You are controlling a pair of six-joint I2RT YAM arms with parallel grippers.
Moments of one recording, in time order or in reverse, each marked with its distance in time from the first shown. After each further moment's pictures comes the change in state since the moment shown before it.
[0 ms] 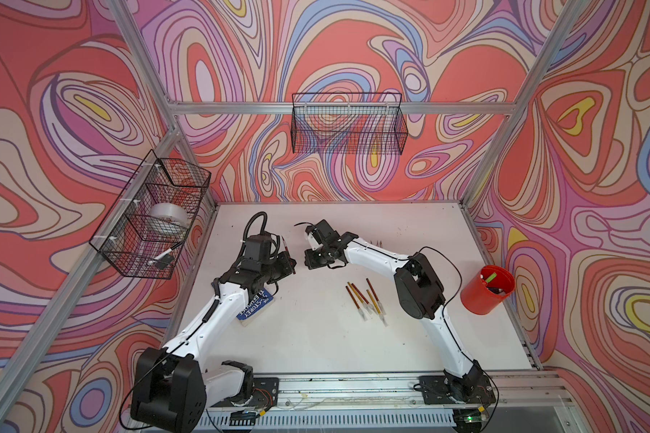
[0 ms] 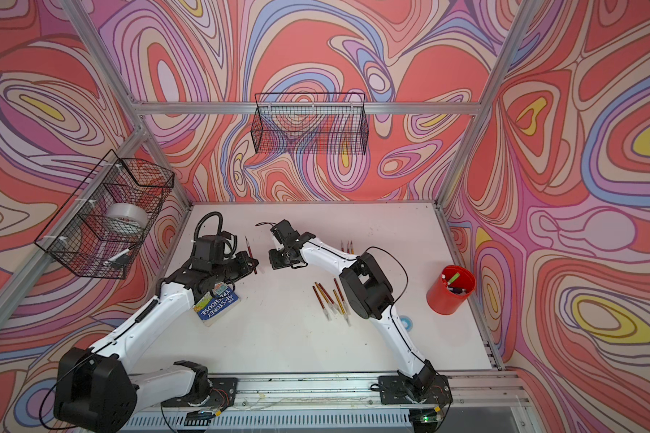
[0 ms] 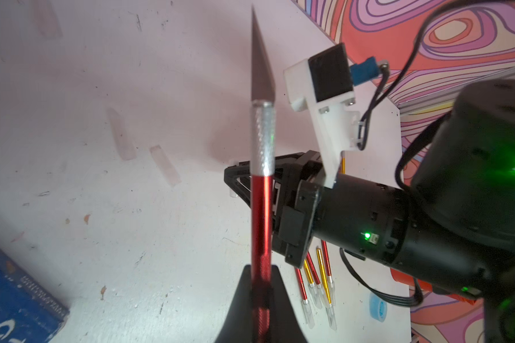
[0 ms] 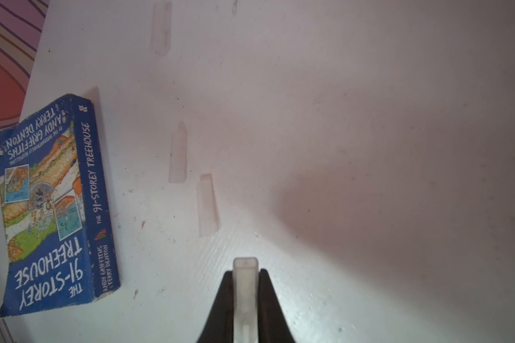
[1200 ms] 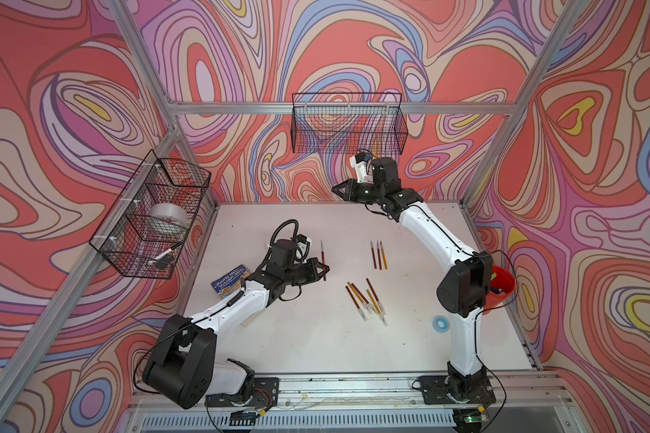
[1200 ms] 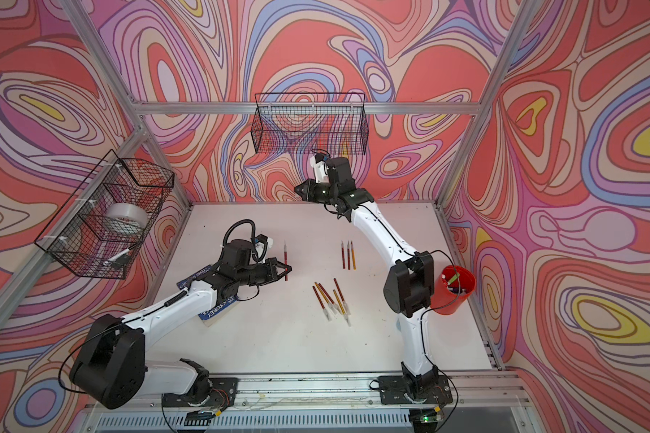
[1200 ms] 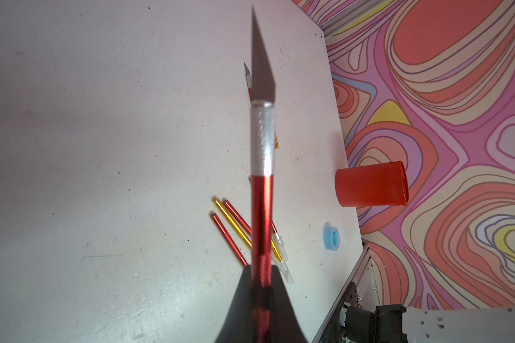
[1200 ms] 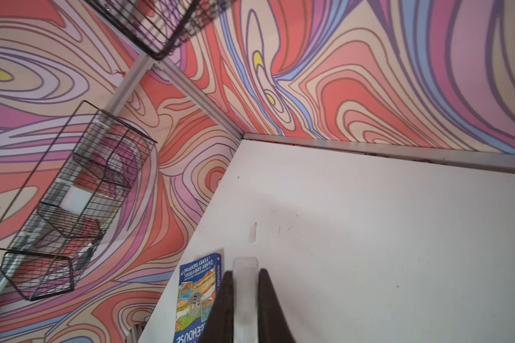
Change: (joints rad) left arm -0.198 0.170 -0.057 0.339 0.215 -0.019; right arm -0.318 -0.292 0.093 0.156 -0.228 0.101
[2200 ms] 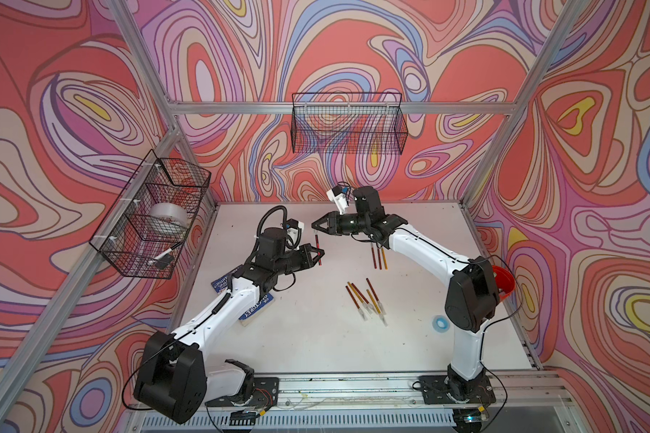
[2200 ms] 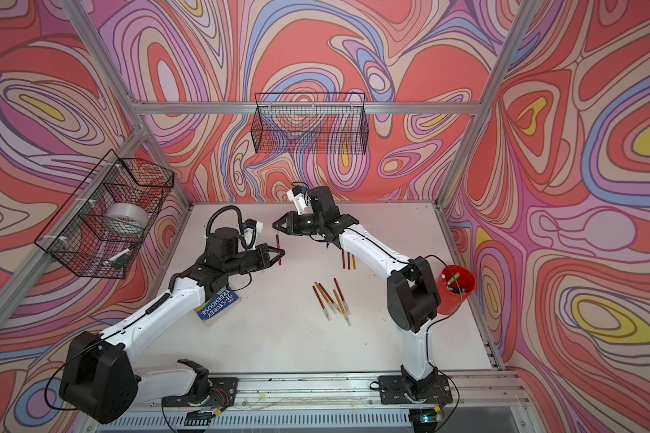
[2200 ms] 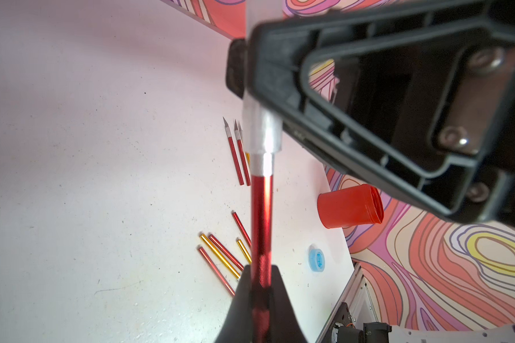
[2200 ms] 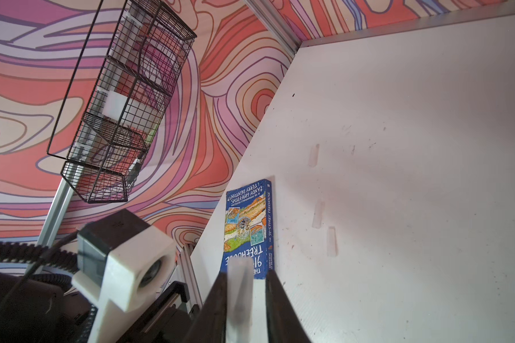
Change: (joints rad) left arm 0.053 -0.084 0.102 -0.069 0.007 0.042; right arm 0.142 -0.123 -0.356 0.193 -0.197 0.091
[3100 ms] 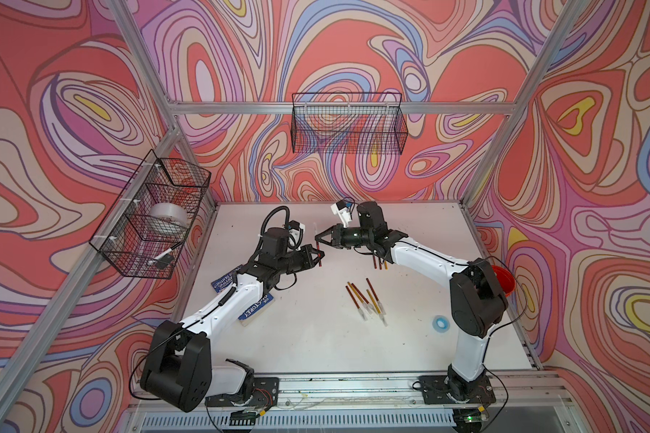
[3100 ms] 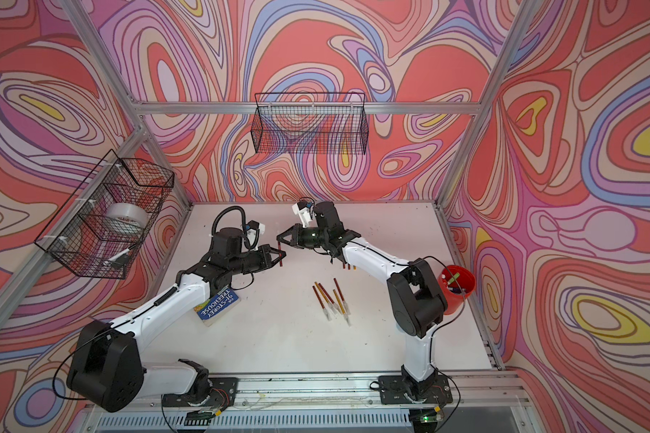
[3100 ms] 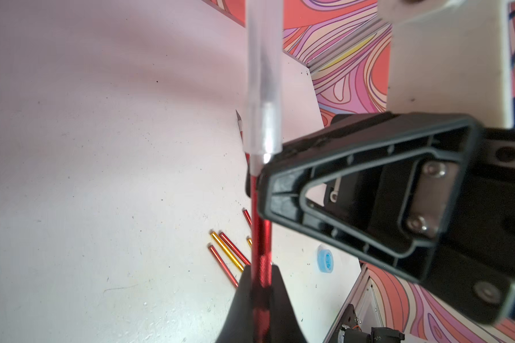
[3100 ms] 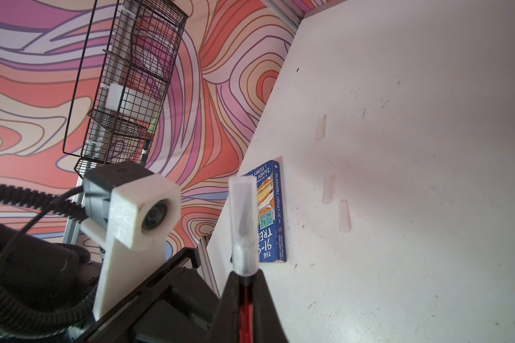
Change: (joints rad) left arm 0.006 0.062 0.006 0.011 0.001 0.000; right arm 0.002 -0.067 -0.273 0.255 -0.055 0.148
